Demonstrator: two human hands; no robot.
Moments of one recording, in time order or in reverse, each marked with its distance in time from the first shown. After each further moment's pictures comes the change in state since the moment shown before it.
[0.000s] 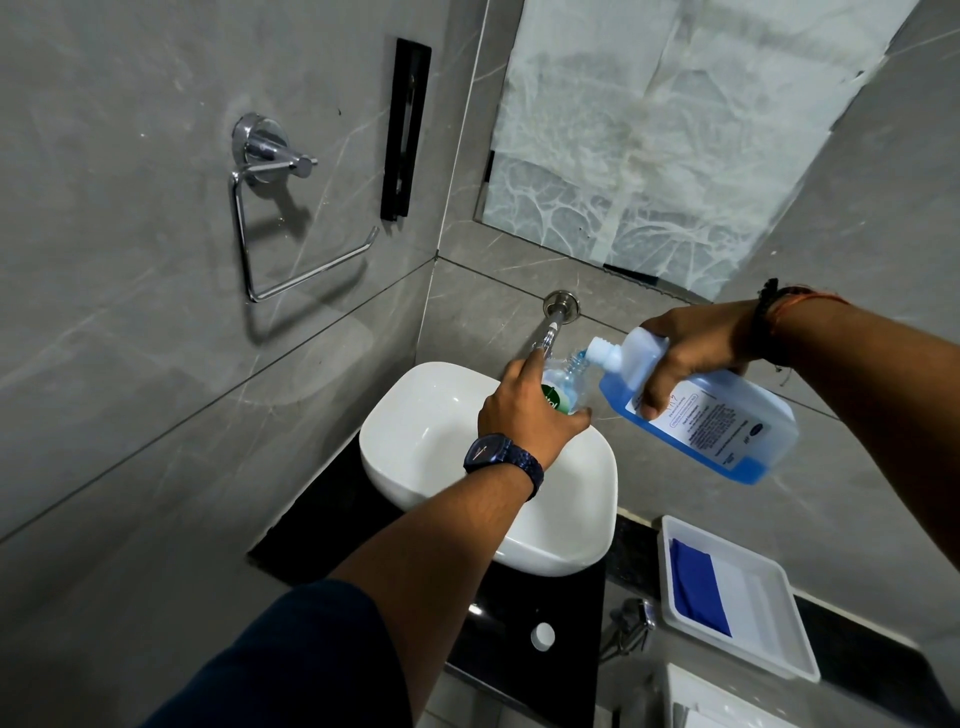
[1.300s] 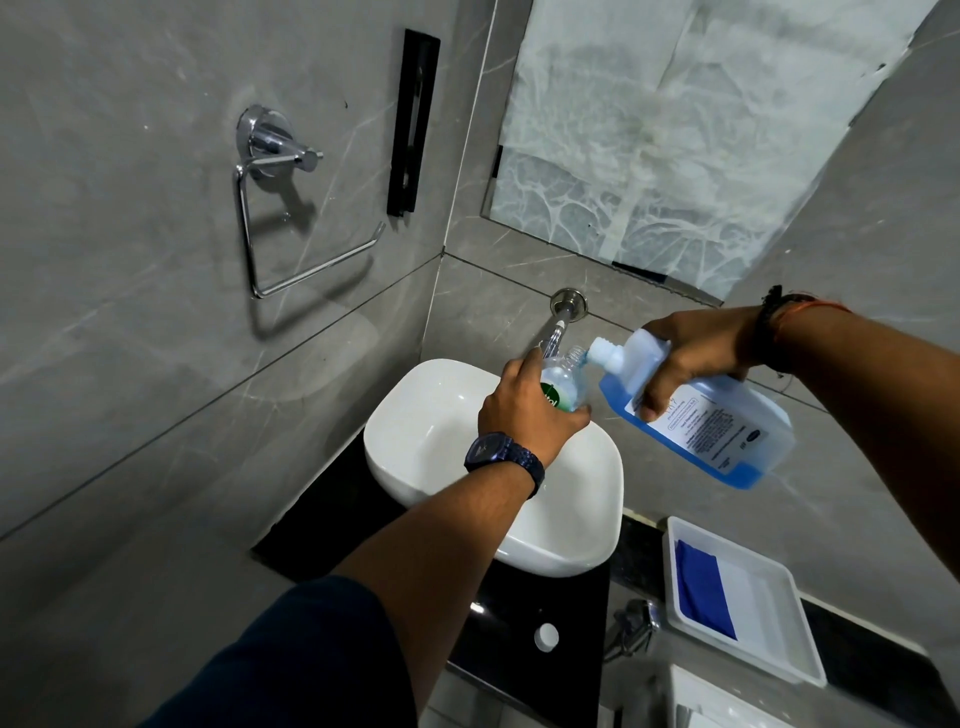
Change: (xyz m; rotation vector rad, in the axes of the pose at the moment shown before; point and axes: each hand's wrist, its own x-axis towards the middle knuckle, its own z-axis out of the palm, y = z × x) left_hand 0.003 -0.007 0.002 0.000 0.001 -0.031; right_hand 0.013 0.003 0.005 -0.009 -0.002 -0.047
